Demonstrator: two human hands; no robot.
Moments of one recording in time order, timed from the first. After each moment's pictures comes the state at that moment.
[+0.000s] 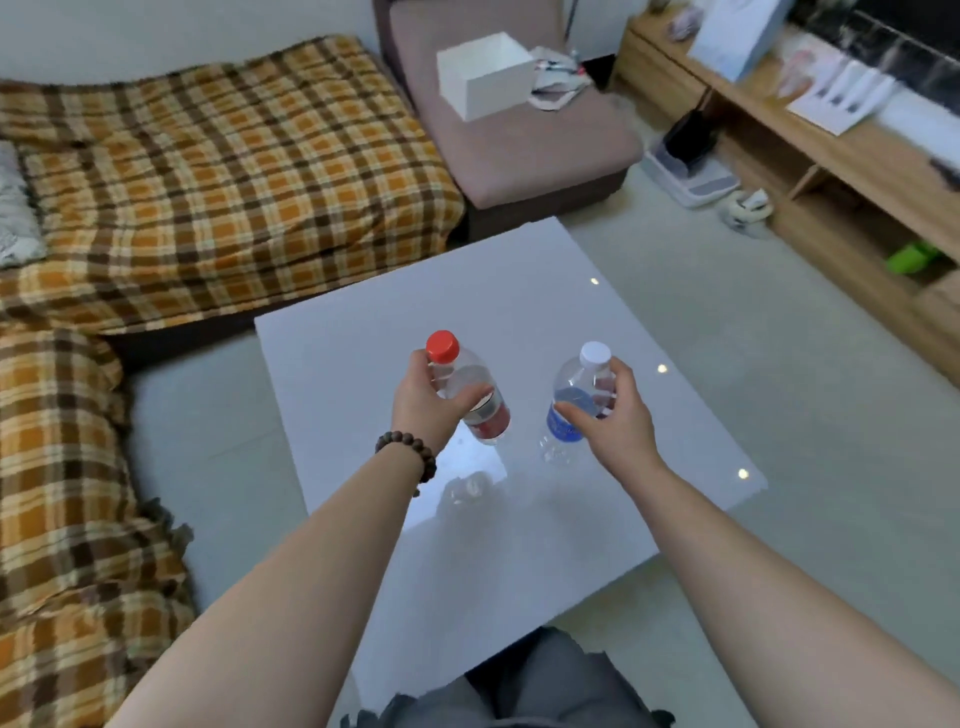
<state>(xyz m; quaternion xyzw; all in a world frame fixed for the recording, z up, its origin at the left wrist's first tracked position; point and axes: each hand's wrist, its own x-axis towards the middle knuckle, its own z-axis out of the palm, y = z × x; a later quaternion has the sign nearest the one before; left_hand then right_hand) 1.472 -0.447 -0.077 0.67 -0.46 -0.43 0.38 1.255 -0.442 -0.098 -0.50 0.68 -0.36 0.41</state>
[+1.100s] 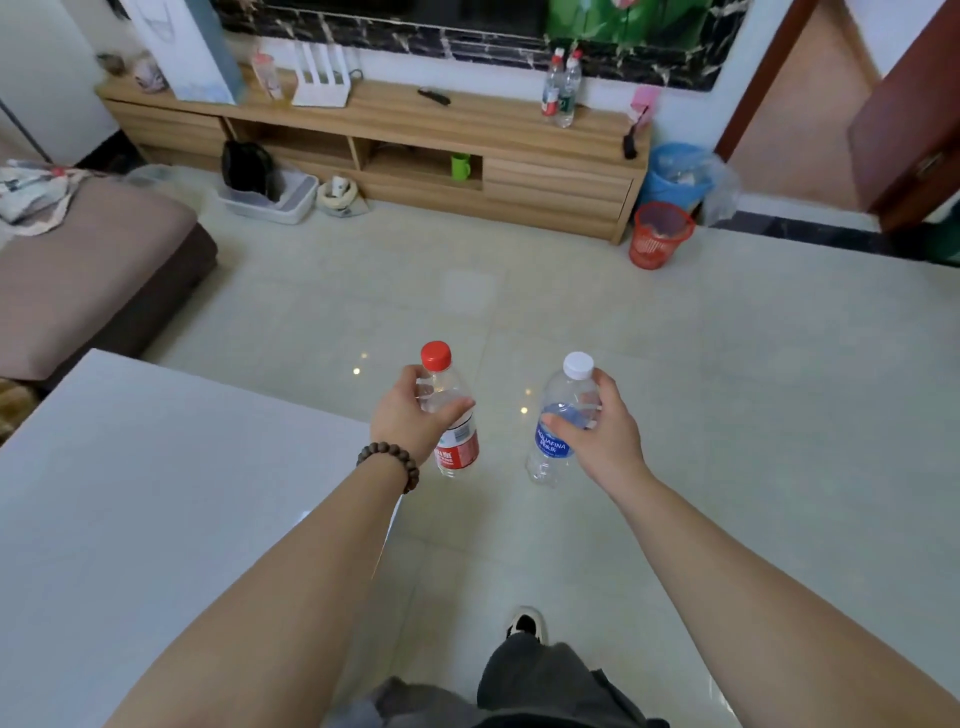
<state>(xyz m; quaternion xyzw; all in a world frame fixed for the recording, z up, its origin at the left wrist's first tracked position) 0.948 -0.391 -0.085 0.46 -0.73 -0.48 0.13 0.804 -0.220 -0.100 -0.17 0.82 -0.49 0.24</state>
